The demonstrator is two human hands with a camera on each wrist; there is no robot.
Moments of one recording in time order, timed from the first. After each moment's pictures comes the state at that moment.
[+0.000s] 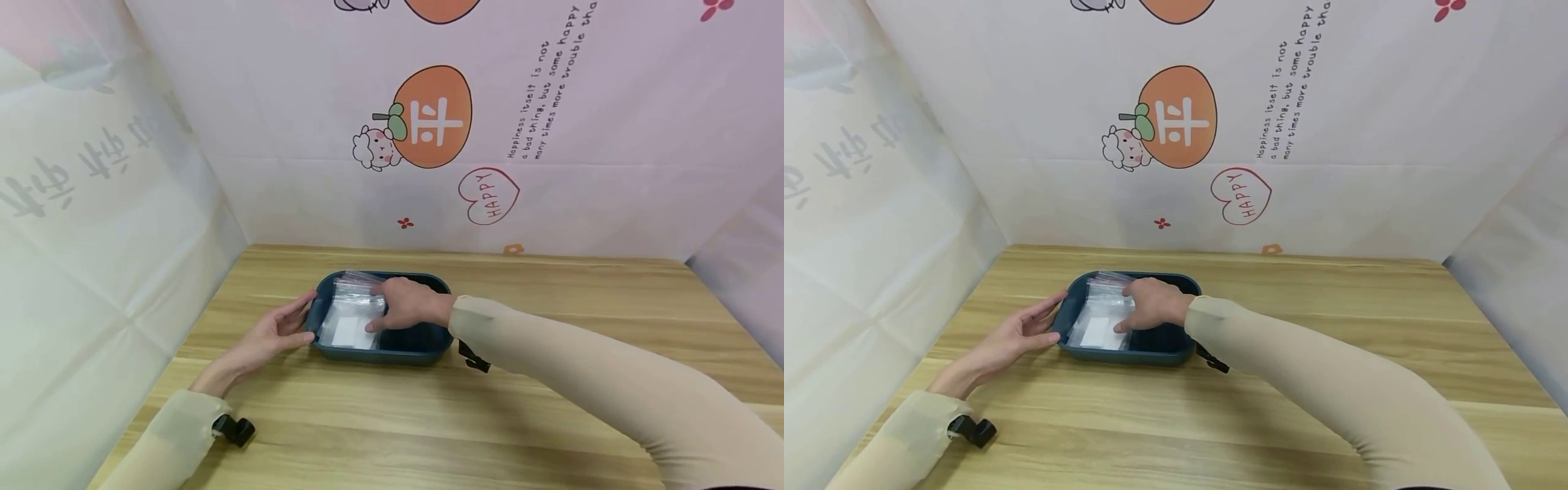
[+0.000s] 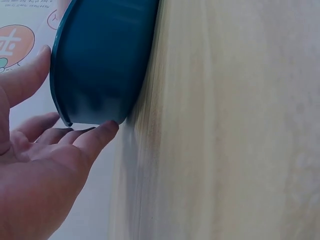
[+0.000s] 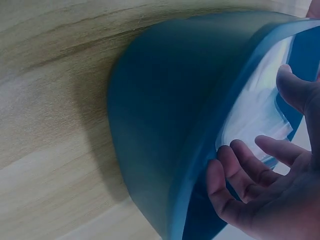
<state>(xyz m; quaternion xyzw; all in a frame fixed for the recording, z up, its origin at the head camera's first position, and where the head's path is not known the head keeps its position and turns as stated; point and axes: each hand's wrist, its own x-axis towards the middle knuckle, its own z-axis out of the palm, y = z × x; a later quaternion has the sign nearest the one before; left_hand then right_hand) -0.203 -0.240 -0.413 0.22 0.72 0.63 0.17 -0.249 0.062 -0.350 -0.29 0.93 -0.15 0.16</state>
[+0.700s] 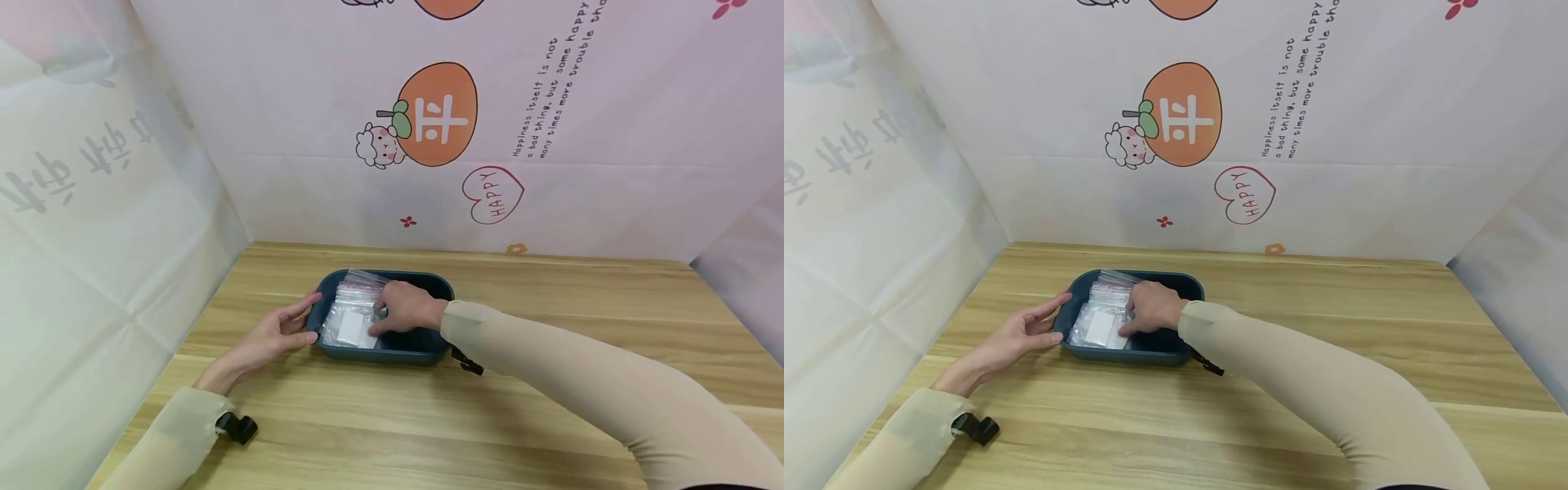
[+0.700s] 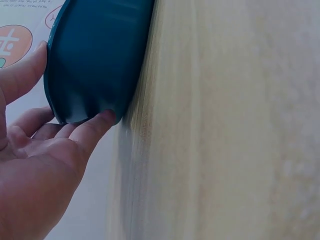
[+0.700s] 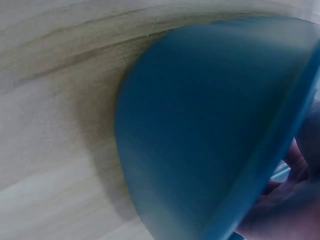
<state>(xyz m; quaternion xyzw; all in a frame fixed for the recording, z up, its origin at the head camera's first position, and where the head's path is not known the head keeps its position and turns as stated) -0.205 -0.240 -0.418 0.23 0.72 0.63 0.17 -0.253 0.052 -0.367 -0.27 0.94 -0.13 0.16</state>
